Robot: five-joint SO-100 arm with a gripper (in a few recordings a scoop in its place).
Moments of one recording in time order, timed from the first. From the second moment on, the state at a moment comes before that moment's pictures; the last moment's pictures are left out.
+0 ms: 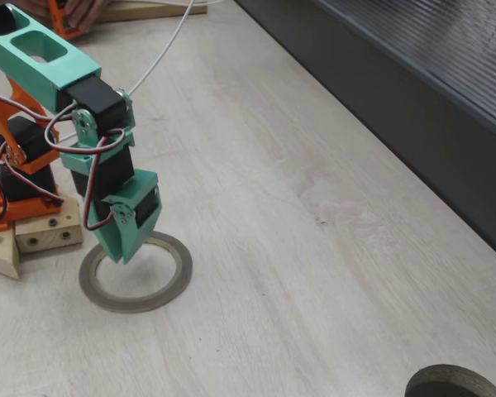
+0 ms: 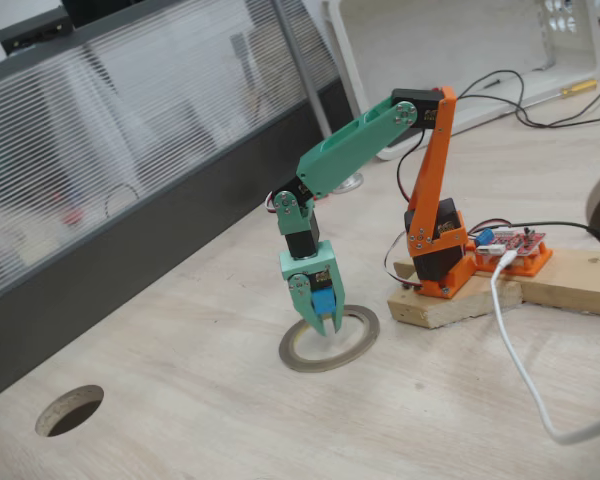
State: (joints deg) arm 47.8 114.4 135.5 63.6 80.3
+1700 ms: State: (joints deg) arm 47.8 114.6 118.7 80.9 80.6
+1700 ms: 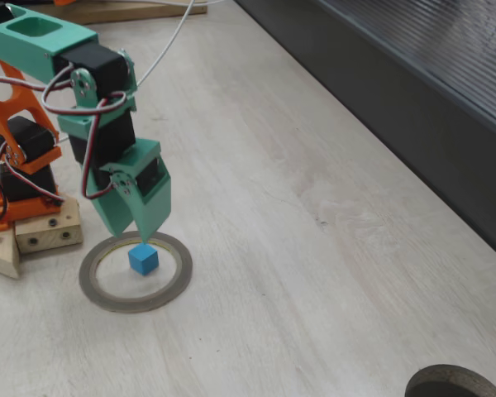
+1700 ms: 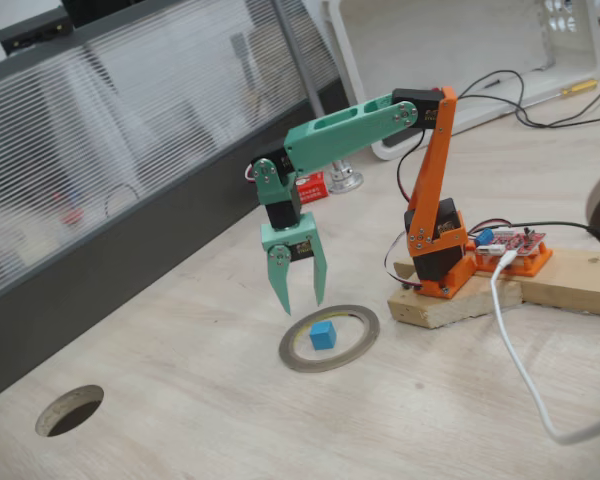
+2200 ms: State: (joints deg) arm 47.8 114.6 117.7 87.5 80.6
